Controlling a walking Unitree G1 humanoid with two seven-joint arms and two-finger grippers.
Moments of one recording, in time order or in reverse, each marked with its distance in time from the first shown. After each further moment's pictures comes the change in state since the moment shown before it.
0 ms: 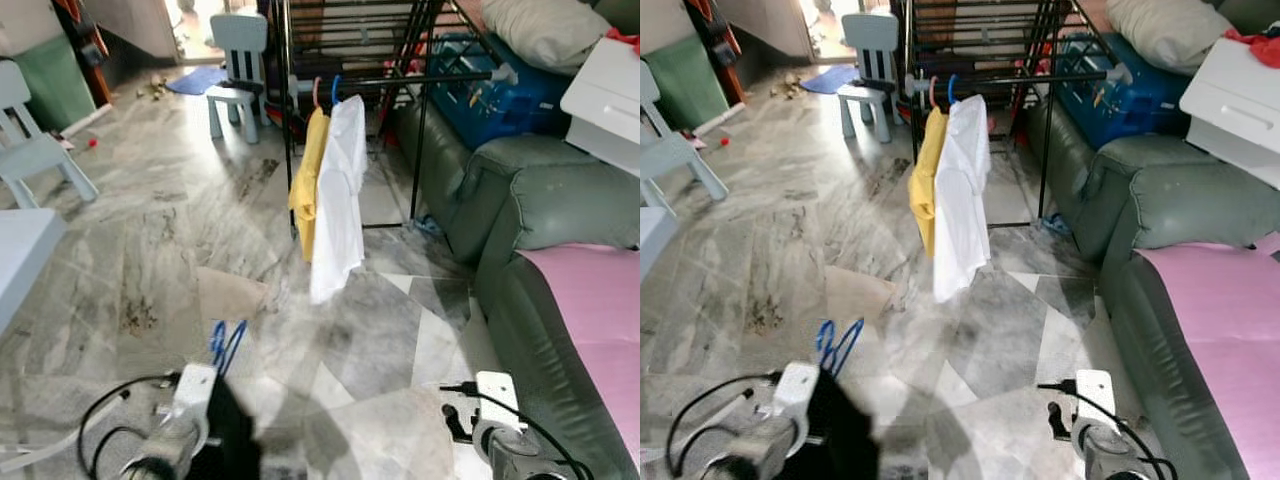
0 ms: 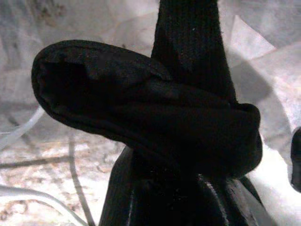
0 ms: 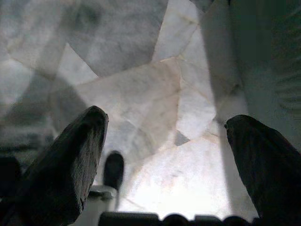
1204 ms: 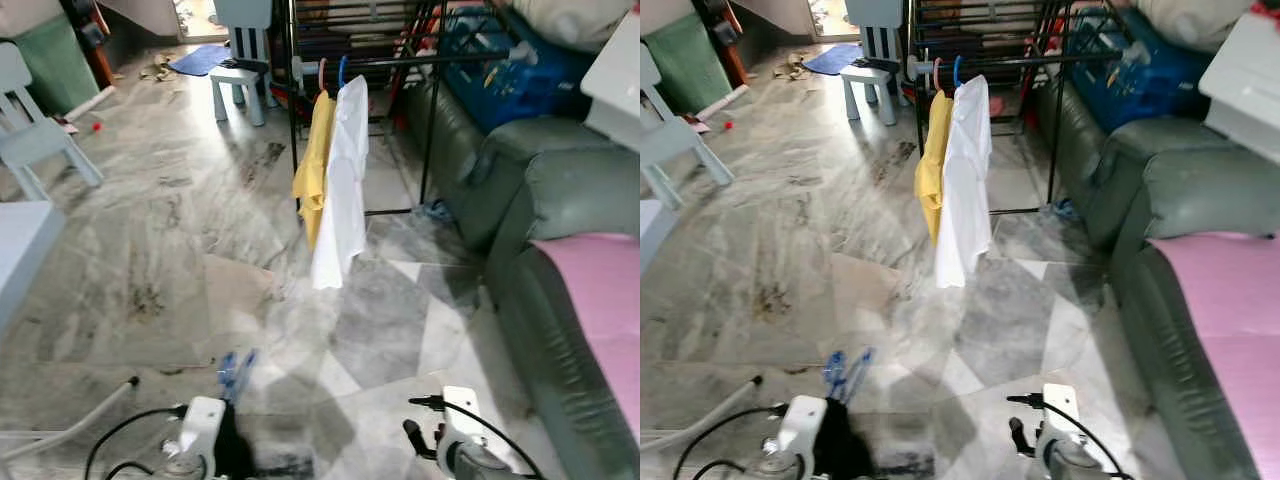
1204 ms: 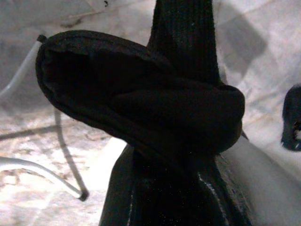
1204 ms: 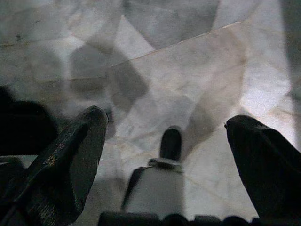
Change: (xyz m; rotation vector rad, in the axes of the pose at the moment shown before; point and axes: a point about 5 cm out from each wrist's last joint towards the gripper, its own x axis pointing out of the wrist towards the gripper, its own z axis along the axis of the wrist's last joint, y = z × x) left arm -0.006 -0.021 -0.047 0.018 0.085 -0.073; right arm -0.004 0.051 -0.024 0.120 0.070 0.178
